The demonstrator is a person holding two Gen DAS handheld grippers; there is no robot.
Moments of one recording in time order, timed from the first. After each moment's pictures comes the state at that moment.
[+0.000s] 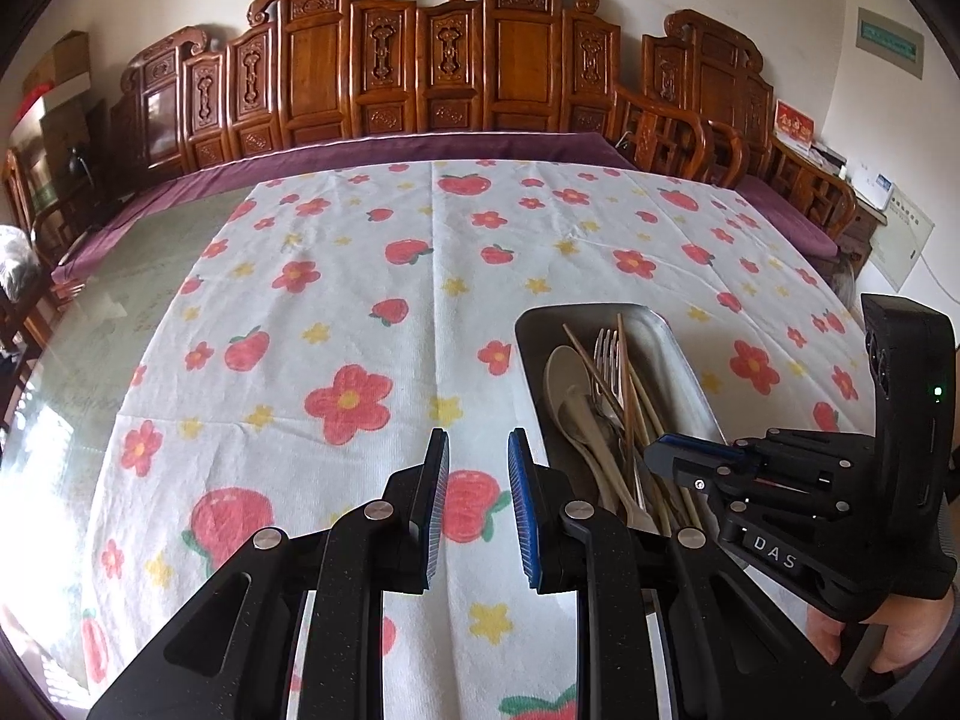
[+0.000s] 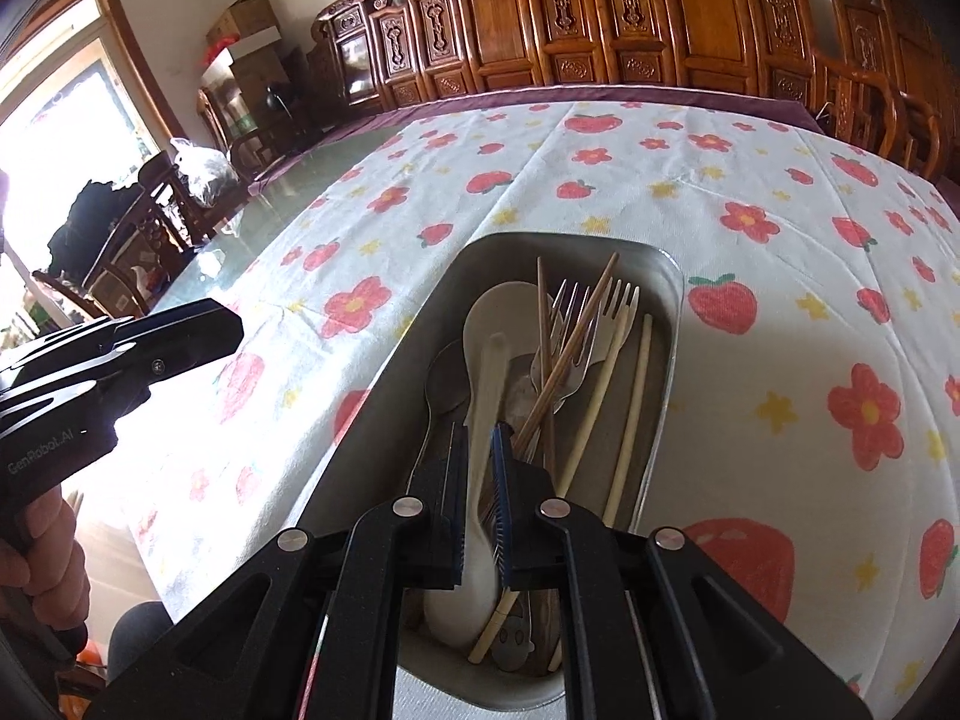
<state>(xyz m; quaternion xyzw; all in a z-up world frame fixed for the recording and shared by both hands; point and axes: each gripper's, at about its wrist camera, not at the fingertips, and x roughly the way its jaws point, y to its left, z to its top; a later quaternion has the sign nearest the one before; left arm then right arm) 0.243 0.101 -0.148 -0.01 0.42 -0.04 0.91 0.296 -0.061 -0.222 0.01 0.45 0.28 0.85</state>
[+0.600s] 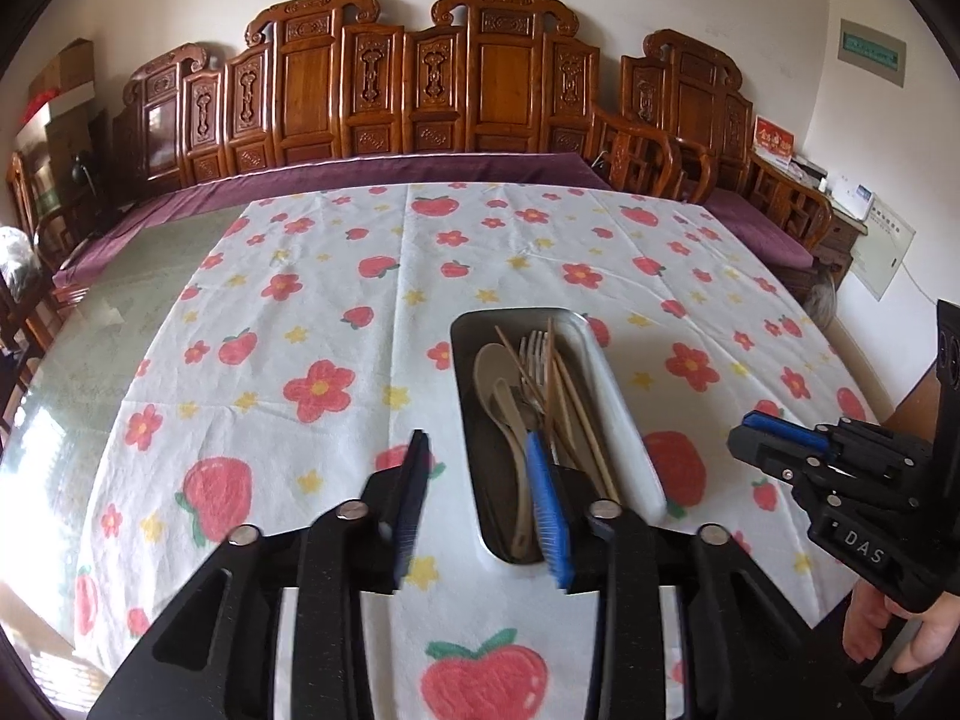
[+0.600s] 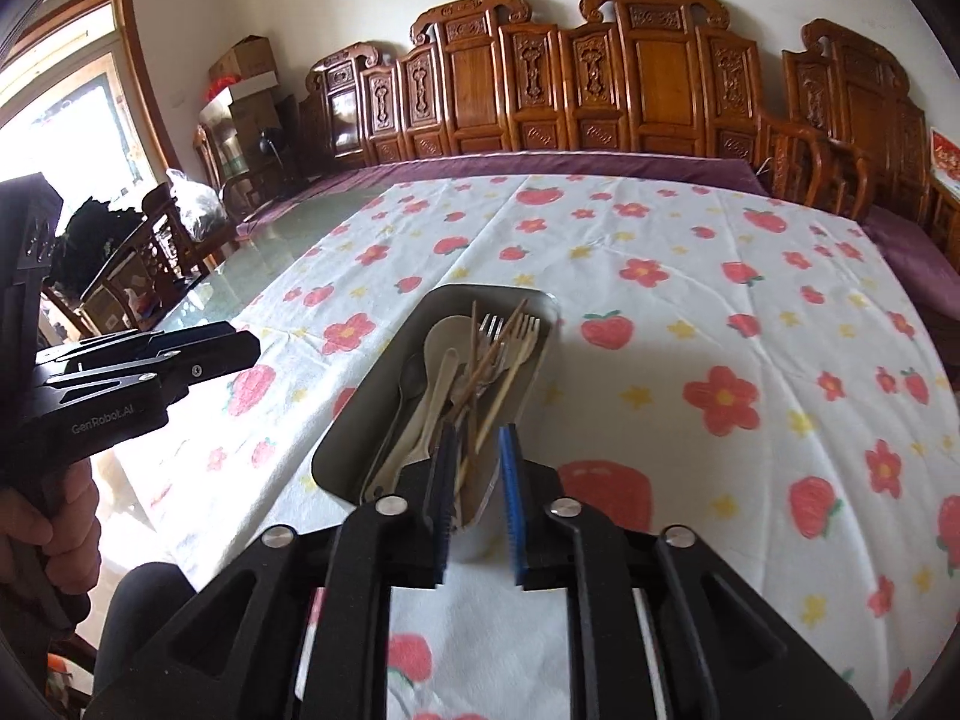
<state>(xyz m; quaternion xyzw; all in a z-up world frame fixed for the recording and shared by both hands) 0.190 0.064 -0.117 -0.02 0.40 -0.05 0.92 0.213 -0.143 -0.158 0.00 0.38 0.24 0.90</state>
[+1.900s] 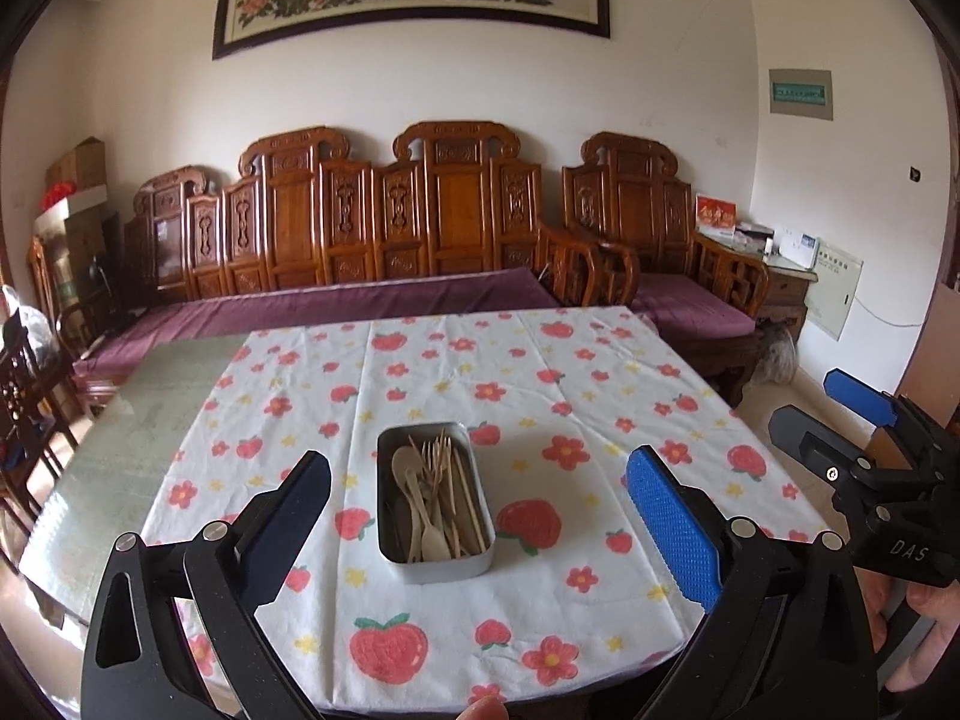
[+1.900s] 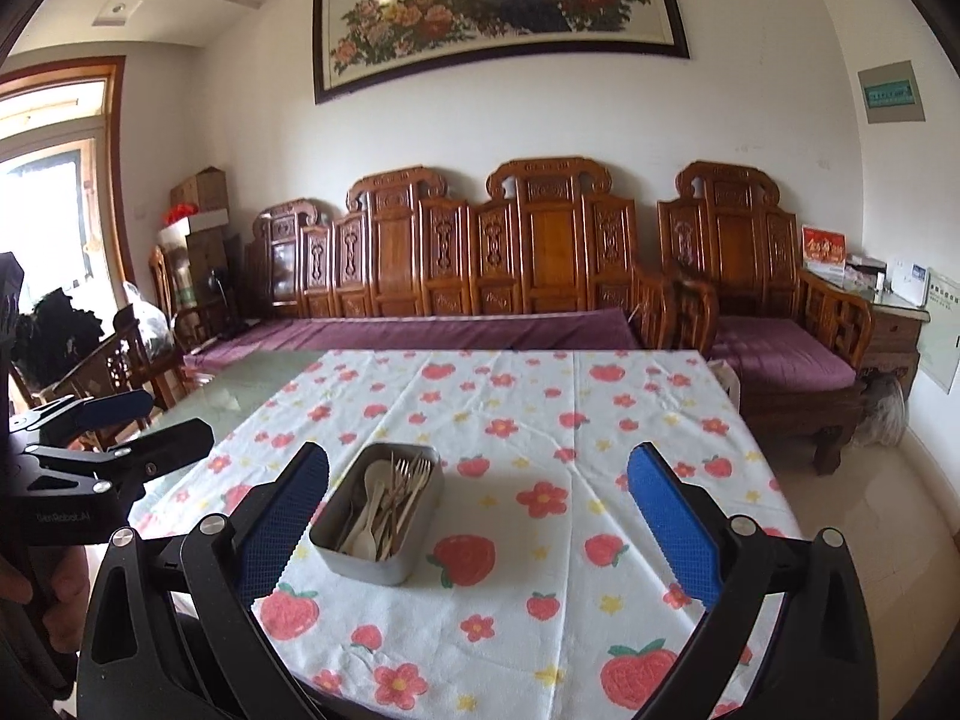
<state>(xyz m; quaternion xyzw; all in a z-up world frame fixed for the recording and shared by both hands) 0.055 -0.028 0.021 0.01 0.26 -0.06 0.96 0.071 -0.248 -0.008 0.02 0.19 0.14 0.97</state>
